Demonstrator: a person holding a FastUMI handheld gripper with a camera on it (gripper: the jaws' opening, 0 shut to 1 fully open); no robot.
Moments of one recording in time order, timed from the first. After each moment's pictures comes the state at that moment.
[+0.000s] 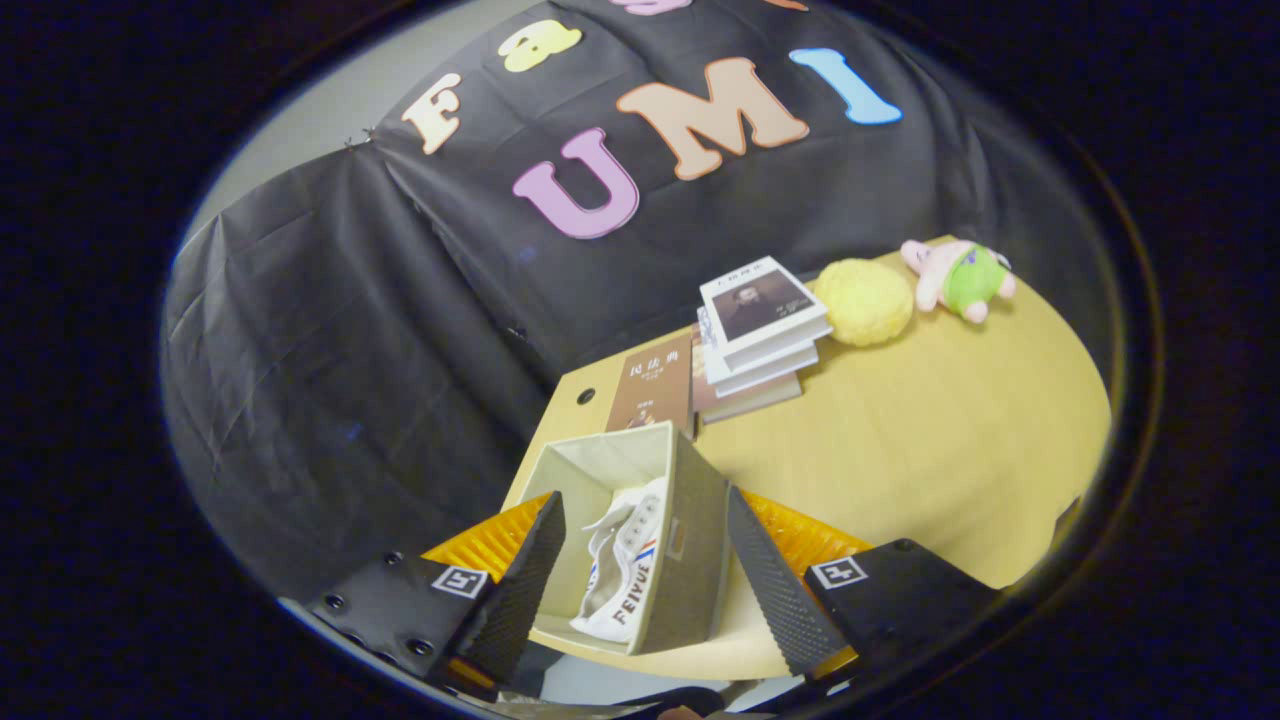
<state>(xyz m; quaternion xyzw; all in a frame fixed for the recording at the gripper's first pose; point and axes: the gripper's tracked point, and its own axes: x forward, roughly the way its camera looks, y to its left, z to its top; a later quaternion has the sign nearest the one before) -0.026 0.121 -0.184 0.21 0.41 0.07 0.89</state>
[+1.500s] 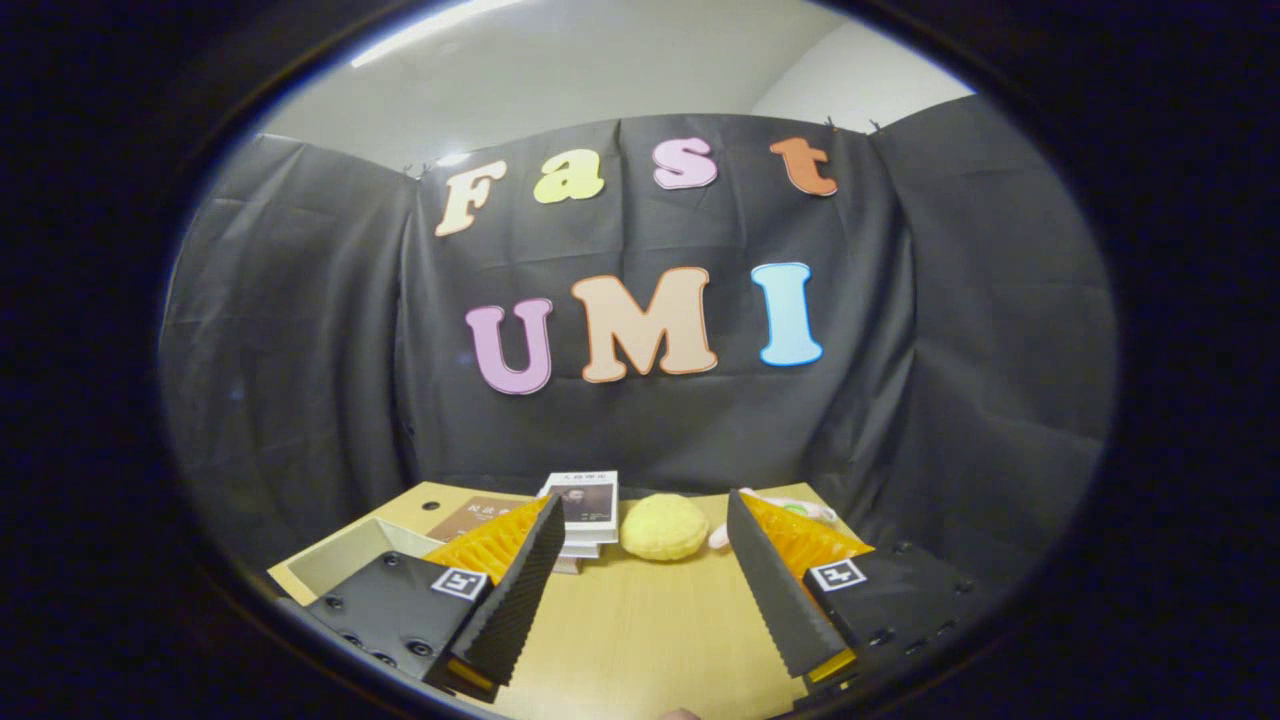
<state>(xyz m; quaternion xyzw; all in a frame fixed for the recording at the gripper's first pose) 0.002 -0.102 -0.063 0.01 0.16 -0.02 0.99</state>
